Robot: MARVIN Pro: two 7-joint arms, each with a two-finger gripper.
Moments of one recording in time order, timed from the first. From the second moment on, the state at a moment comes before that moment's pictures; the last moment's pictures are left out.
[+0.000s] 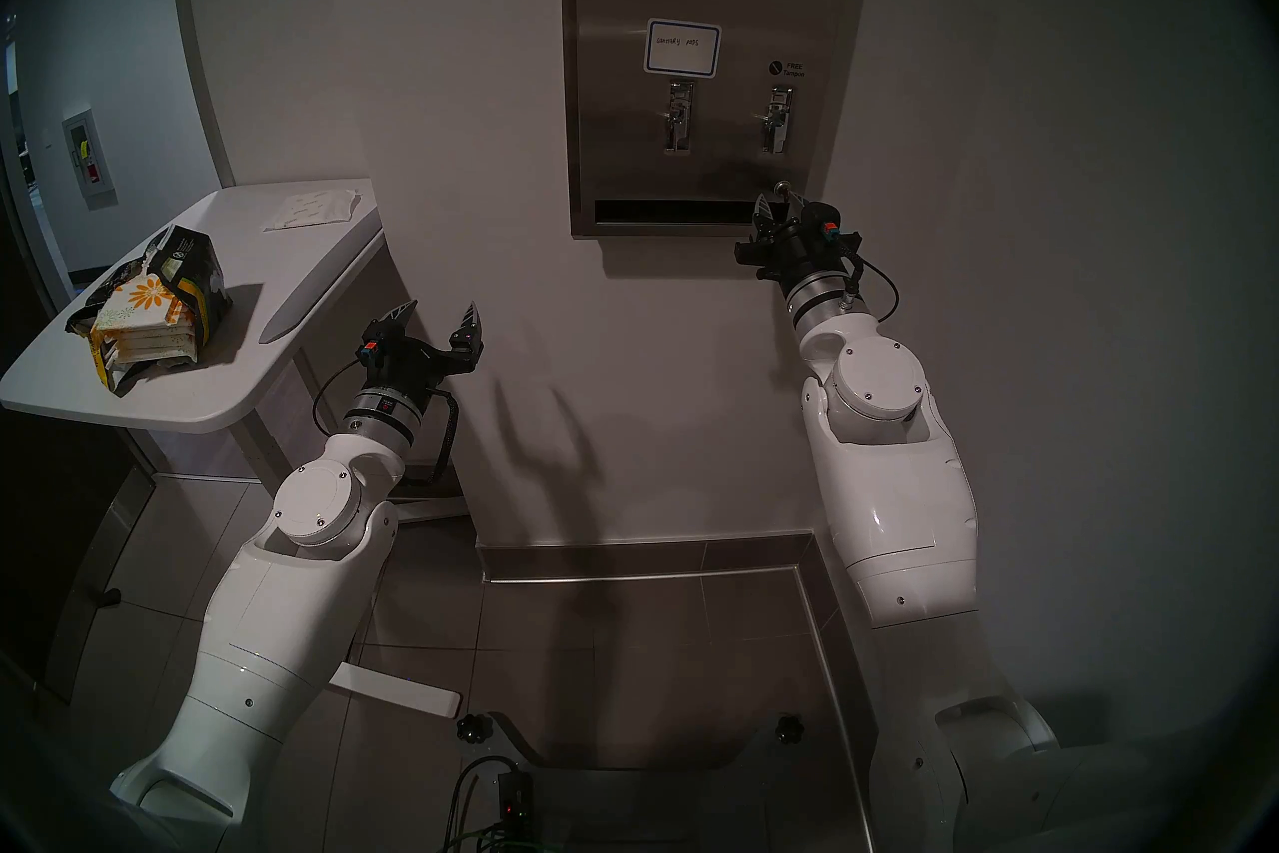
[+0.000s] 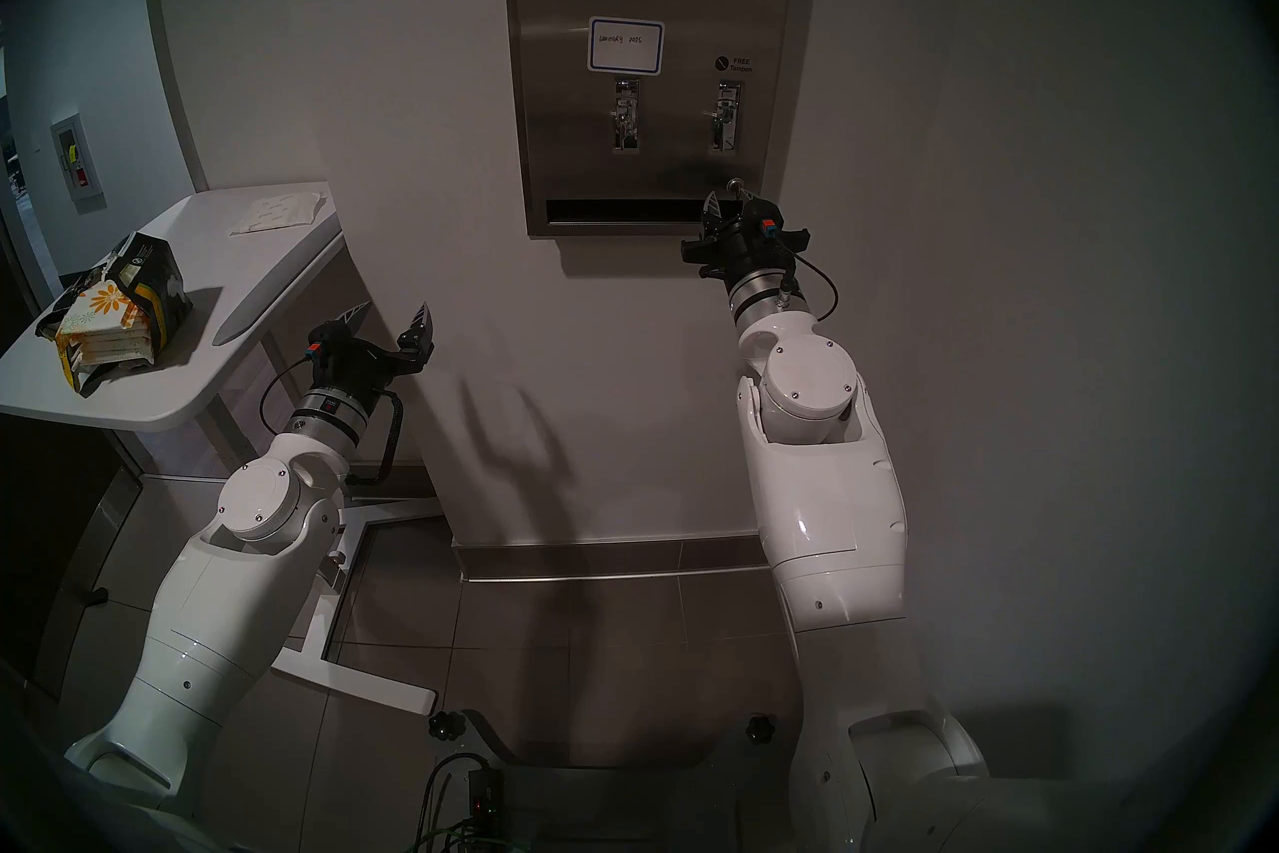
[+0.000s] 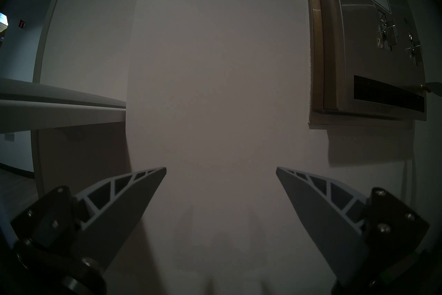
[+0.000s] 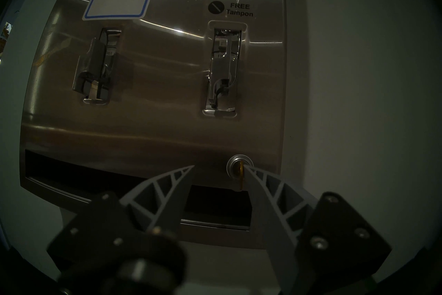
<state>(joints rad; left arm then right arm) 1.58 -1.15 -1.49 -1.62 -0.46 -0.18 0.00 -1.26 -1.56 1.53 -1.58 -0.06 0.00 0.07</state>
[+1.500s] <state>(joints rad) 1.58 -1.16 -1.50 -1.62 -0.45 -0.18 -0.01 -1.22 -1.55 1.54 -1.52 -0.06 -0.01 0.08</state>
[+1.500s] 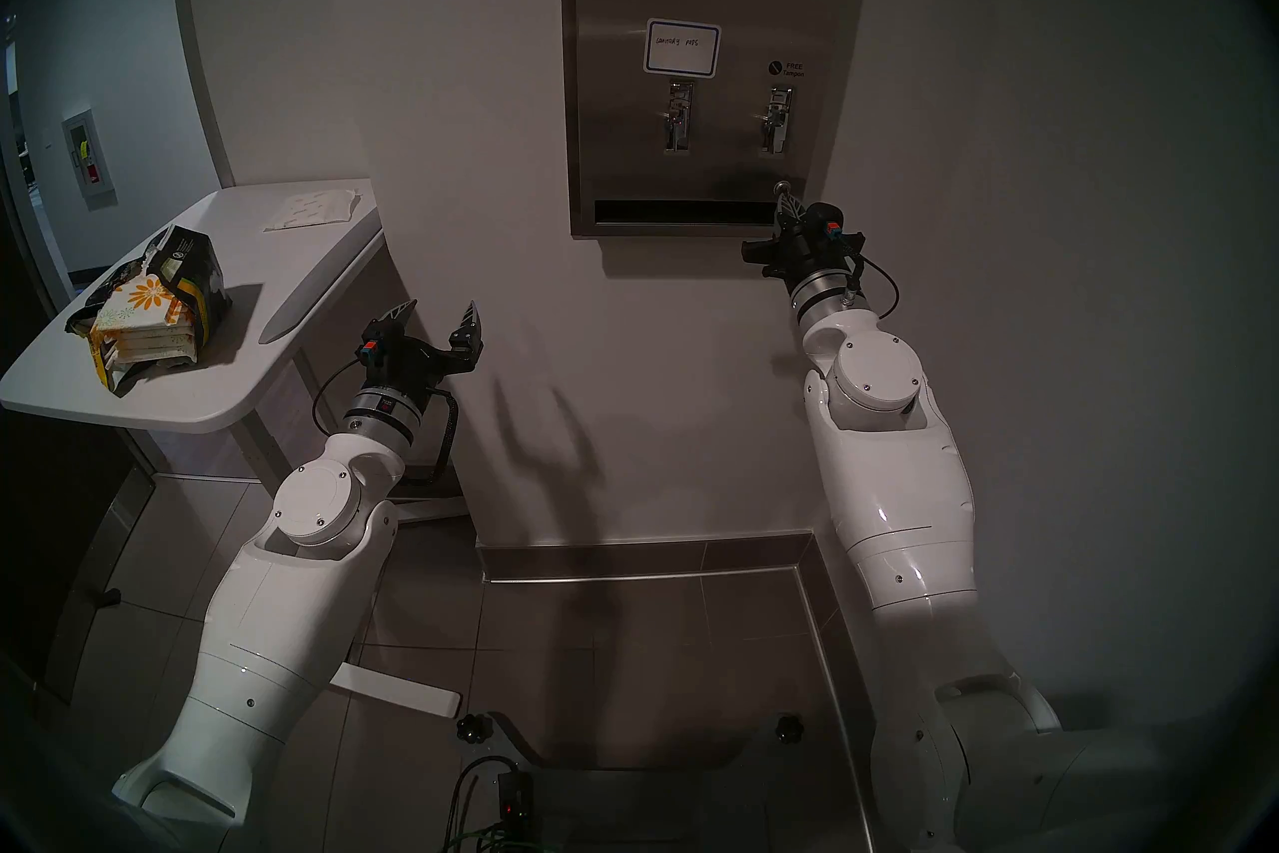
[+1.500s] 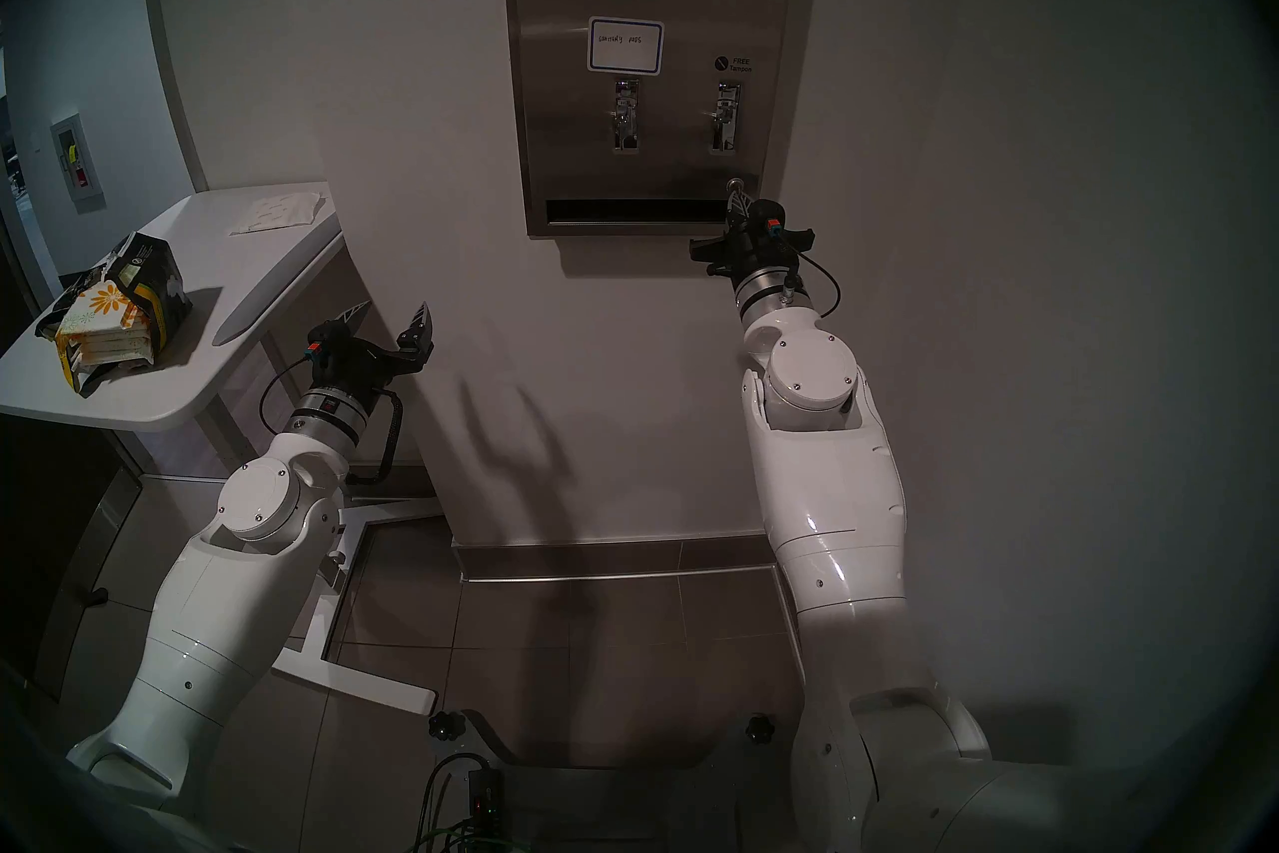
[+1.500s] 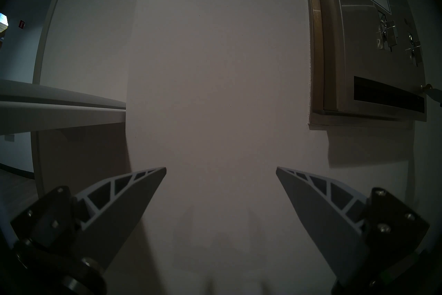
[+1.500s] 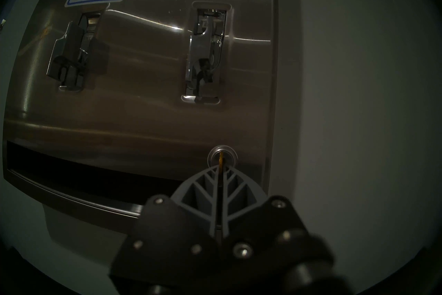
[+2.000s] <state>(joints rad) 1.58 -1.16 -1.50 -1.62 -0.45 -0.18 -0.01 -1.31 -1.56 1.52 -1.65 -0.08 0.05 0.05</state>
